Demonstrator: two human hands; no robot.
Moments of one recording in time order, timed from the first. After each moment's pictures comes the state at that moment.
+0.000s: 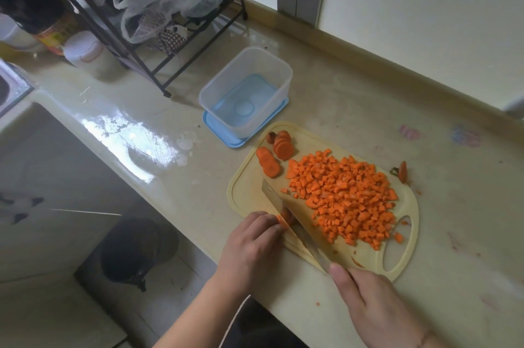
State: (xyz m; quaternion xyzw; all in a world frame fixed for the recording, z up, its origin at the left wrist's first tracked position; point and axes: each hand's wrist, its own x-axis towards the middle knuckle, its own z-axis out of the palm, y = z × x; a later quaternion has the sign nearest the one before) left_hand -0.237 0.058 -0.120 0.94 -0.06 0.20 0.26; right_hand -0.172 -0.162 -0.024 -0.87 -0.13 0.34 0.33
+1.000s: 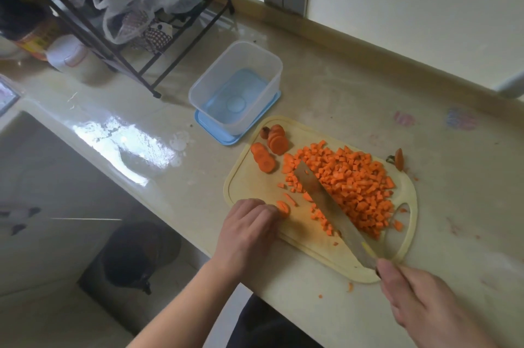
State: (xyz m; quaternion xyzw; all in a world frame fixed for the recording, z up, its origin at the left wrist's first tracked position) left_hand -0.222 0.073 -0.116 0.93 -0.09 0.22 0.28; right_hand -0.169 -0.202 -0.002 -0.88 -0.03 0.33 0.35
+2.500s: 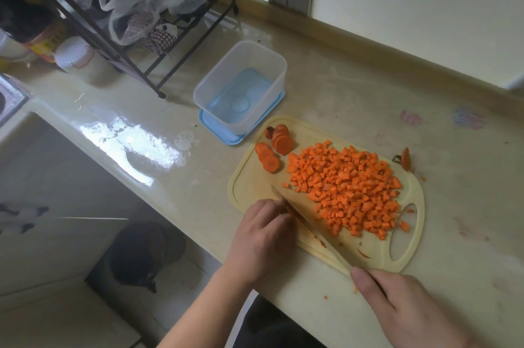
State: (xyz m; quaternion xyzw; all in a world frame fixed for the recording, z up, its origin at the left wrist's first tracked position) left_hand -0.221 0.056 -0.119 0.93 -0.07 0.19 0.31; right_hand -0.176 -0.186 -0.023 -0.88 -0.11 0.34 0.30
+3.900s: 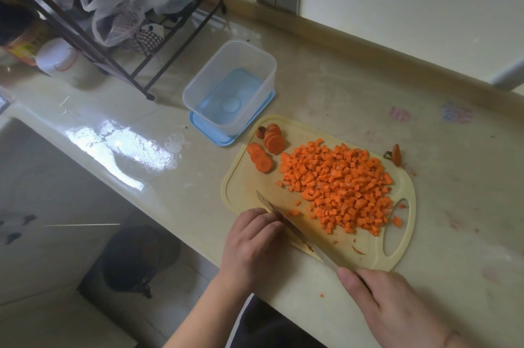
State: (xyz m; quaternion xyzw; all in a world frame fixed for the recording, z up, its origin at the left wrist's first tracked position) left_hand -0.234 0.057 -0.127 0.92 -0.06 0.25 0.29; right_hand -0.183 -0.180 -0.029 -0.88 -0.13 0.34 0.31
